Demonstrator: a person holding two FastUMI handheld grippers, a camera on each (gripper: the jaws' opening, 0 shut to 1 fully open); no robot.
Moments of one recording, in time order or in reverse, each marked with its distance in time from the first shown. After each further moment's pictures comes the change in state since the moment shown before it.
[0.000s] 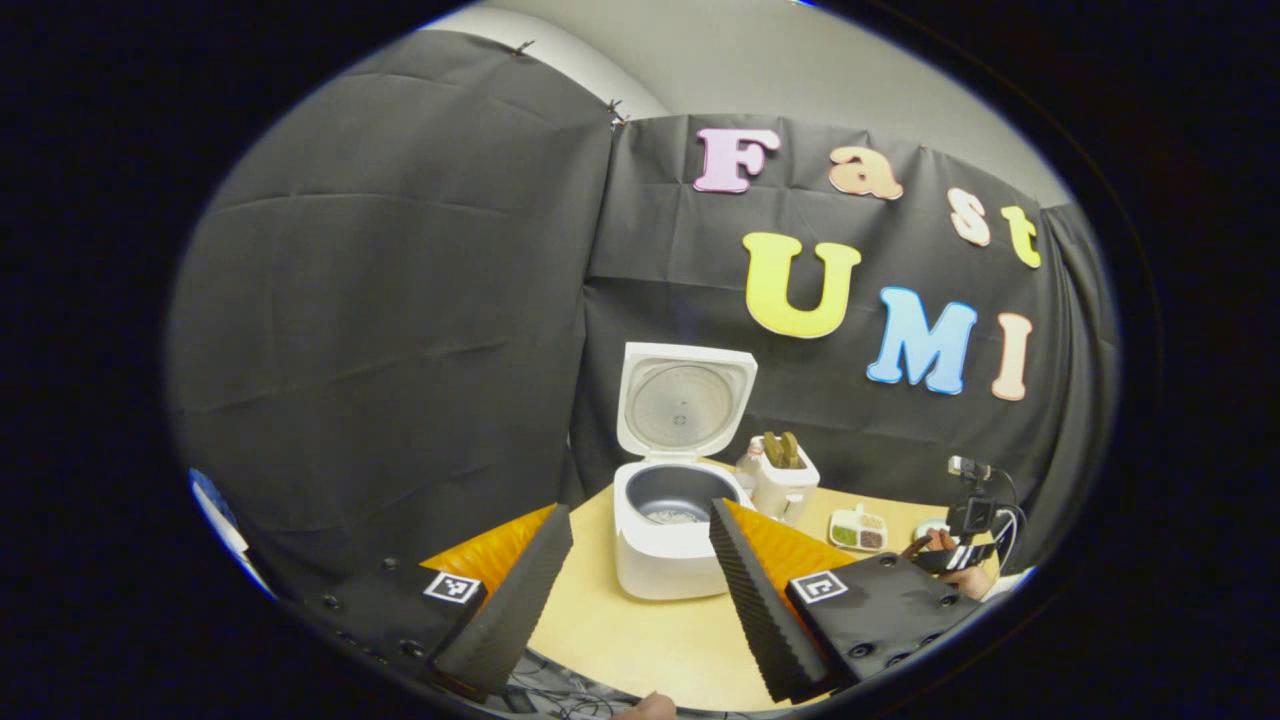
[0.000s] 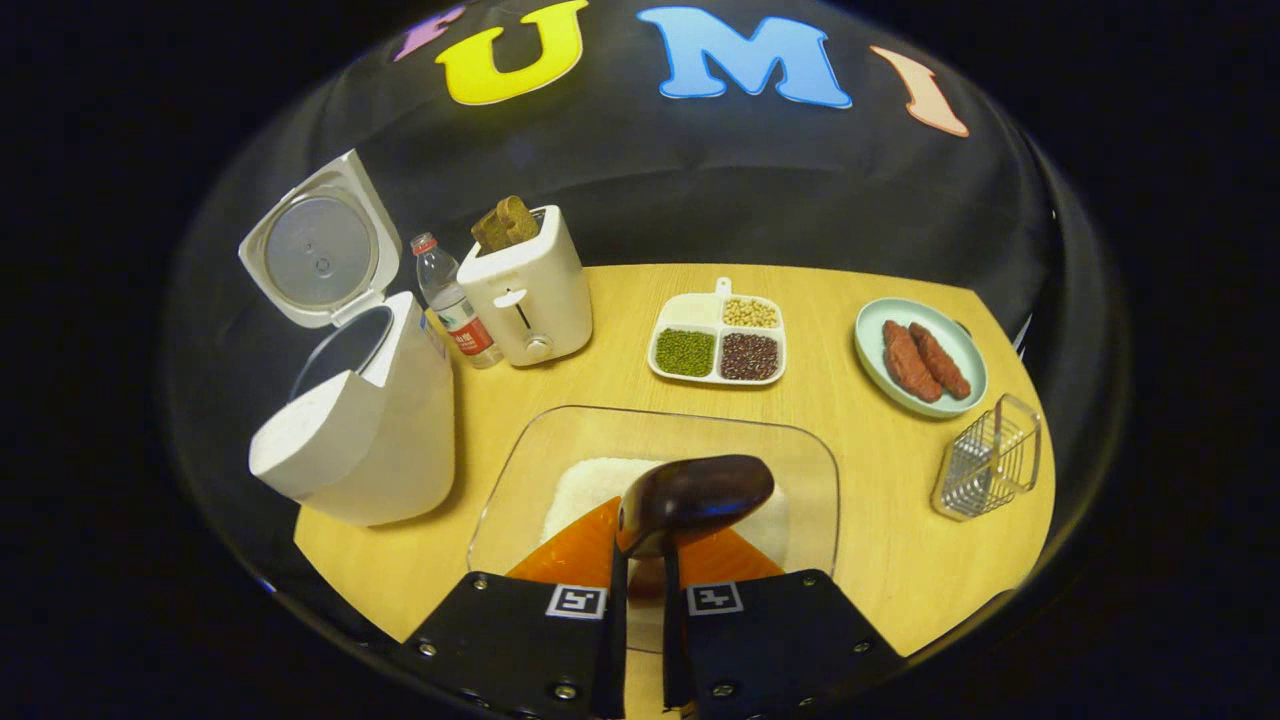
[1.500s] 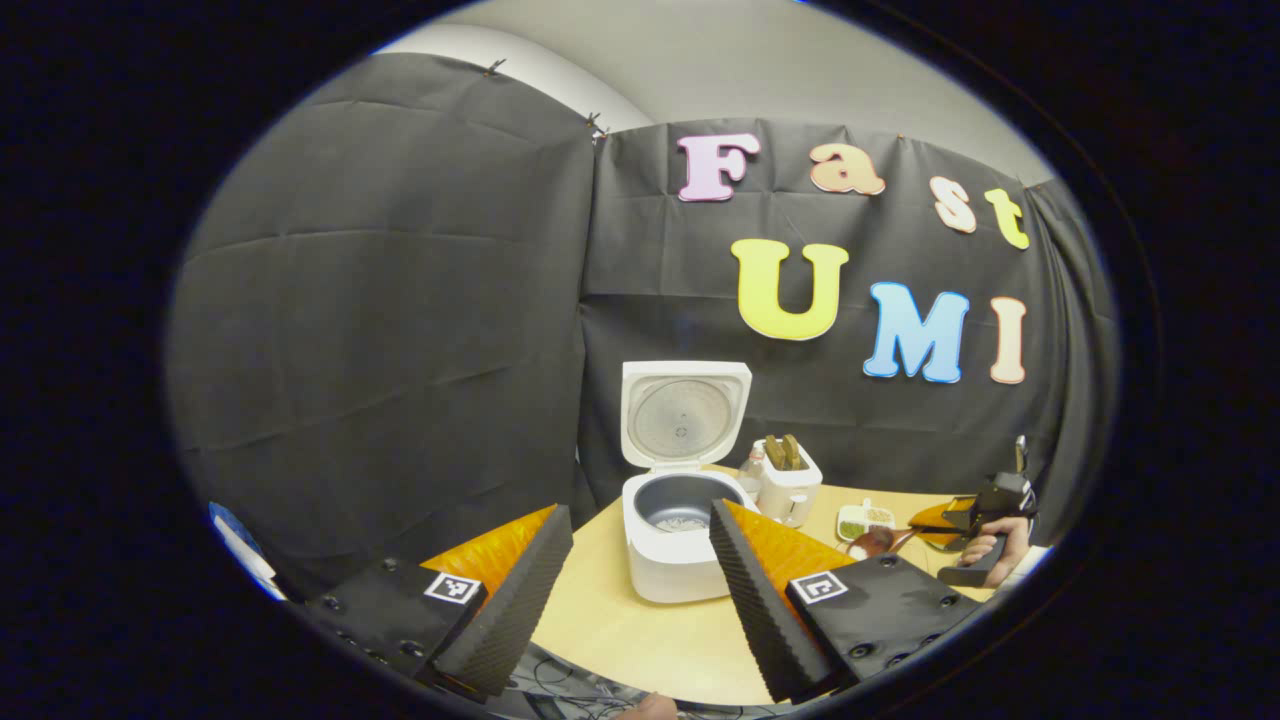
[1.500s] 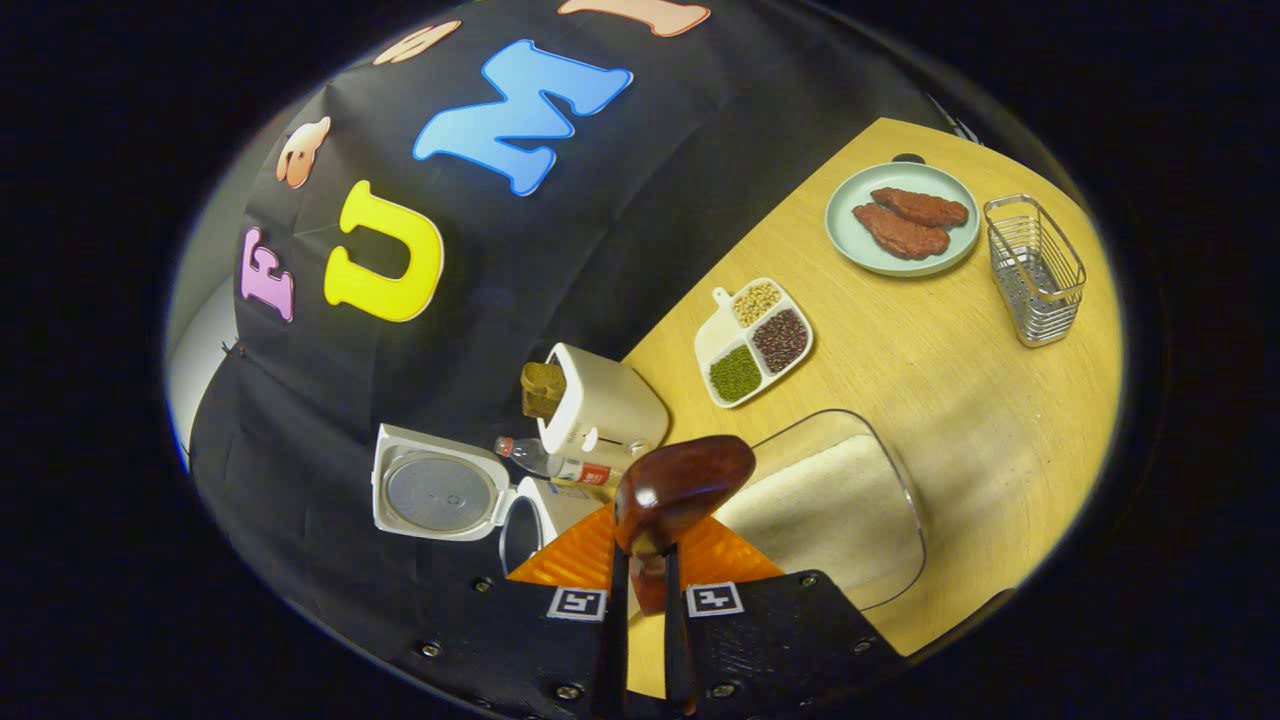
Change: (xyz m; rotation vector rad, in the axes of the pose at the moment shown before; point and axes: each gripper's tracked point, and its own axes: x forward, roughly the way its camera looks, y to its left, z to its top) left arm -0.023 -0.007 0.028 0.071 -0.017 0.013; right arm -0.063 0.026 0.079 0.671 -0.140 0.350
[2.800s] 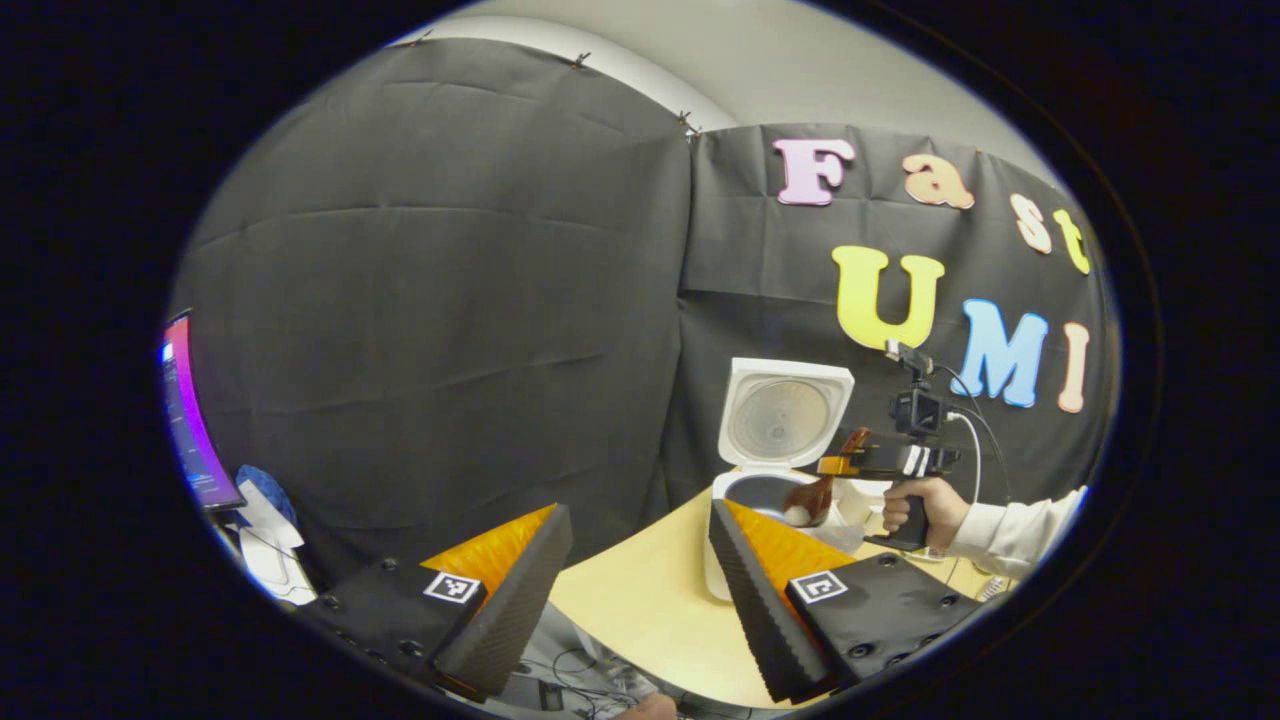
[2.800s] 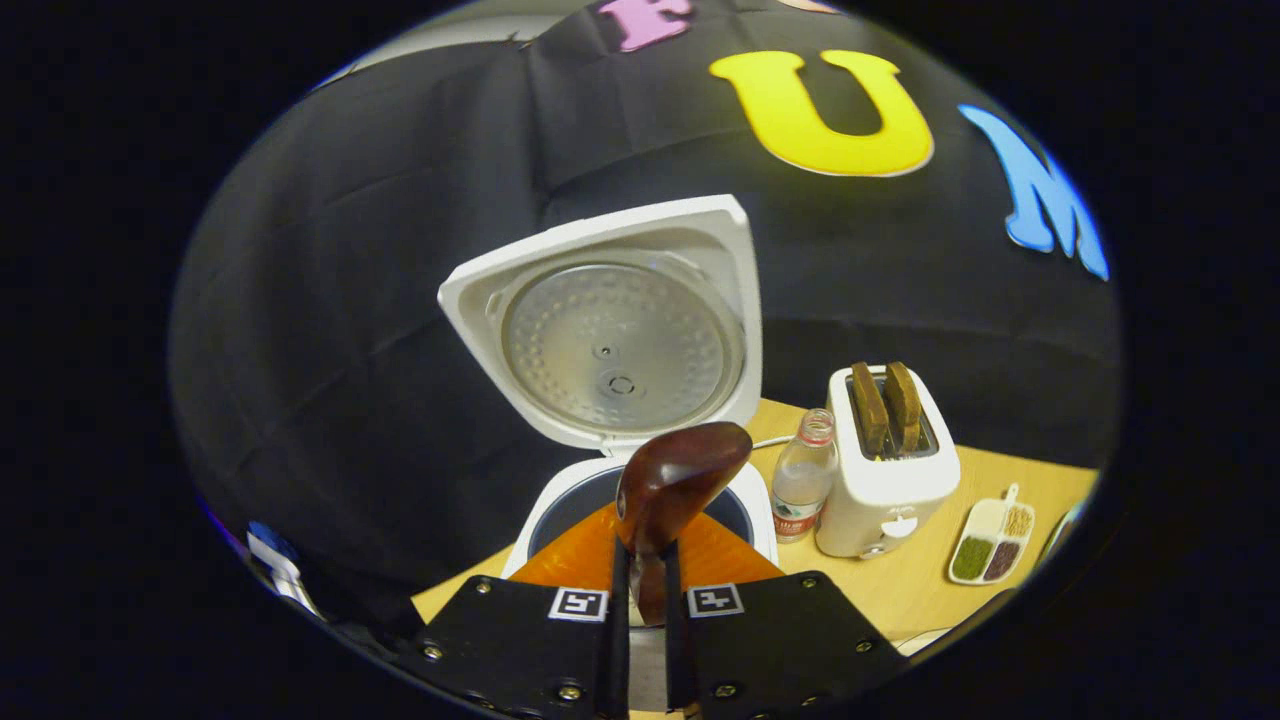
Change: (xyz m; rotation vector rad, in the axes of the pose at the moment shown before) left arm -0.018 0.089 -0.015 -0.083 0.014 0.255; right arm 0.179 0.211 -0.165 -1.118 0.152 0.188
